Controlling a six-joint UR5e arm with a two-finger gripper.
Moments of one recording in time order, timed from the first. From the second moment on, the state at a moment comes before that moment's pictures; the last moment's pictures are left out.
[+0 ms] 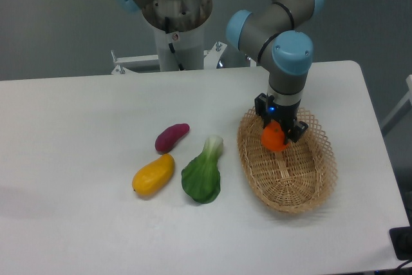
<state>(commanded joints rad) 2.70 -1.89 -1.92 -0.82 1.55 1.51</state>
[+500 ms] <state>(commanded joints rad) 2.70 -1.88 -1.91 -0.81 1.54 1.51</state>
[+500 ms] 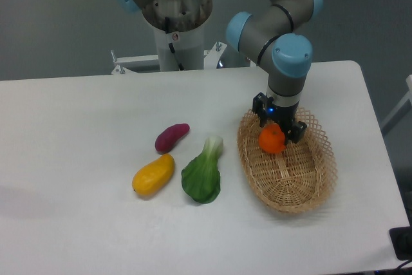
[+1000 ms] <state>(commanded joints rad) 2.68 -1.86 -1.84 -0.82 1.53 1.48</state>
